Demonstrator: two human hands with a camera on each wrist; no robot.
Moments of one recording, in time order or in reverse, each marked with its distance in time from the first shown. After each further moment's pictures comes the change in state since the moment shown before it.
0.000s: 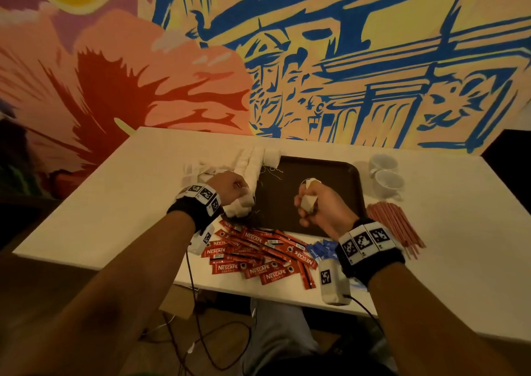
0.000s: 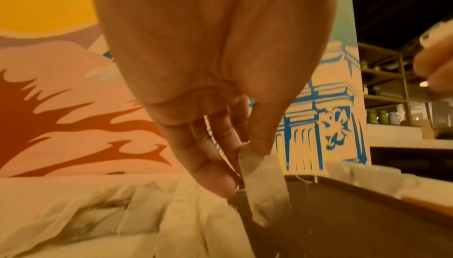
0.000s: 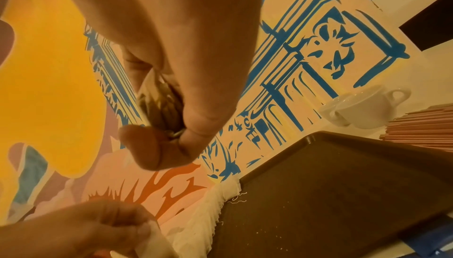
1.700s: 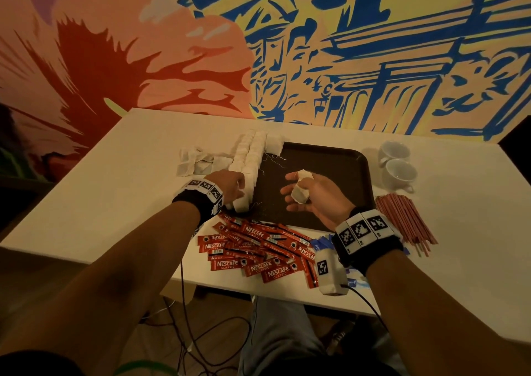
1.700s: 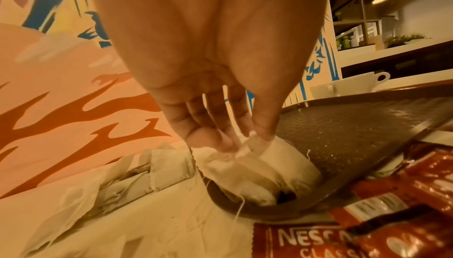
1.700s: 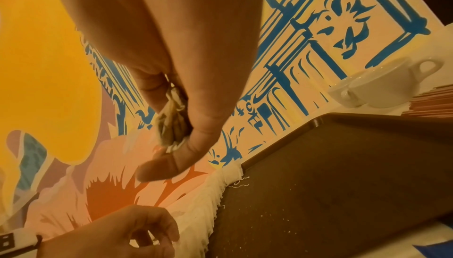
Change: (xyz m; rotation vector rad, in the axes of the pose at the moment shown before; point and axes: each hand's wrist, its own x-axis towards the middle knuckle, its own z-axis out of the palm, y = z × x) left_hand 0.041 -0.033 0.030 0.345 -0.140 -0.019; right_hand 0.045 0.008 0.005 -0.116 -0.048 0.016
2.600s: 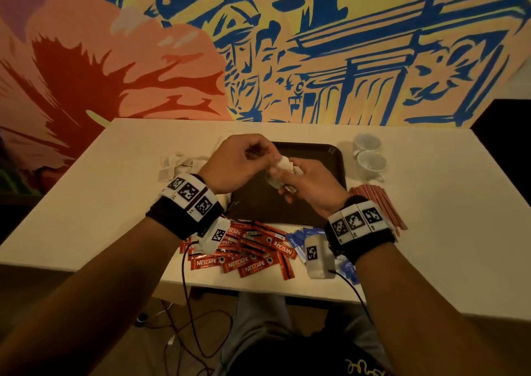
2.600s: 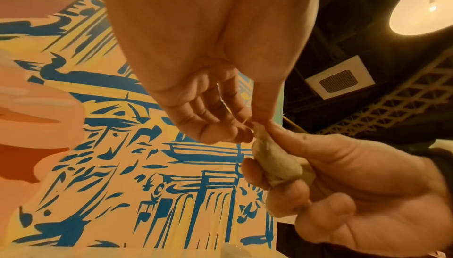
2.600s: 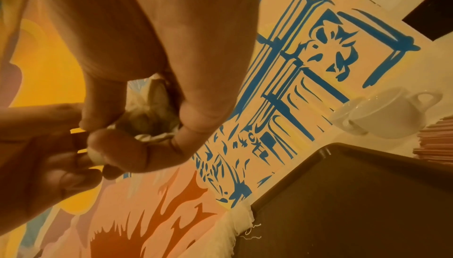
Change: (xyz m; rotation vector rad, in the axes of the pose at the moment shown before) left_hand -0.096 0.140 -0.092 -0.814 0.368 0.478; right_hand -0.033 -0.015 -0.047 -0.055 -0.065 -0.299
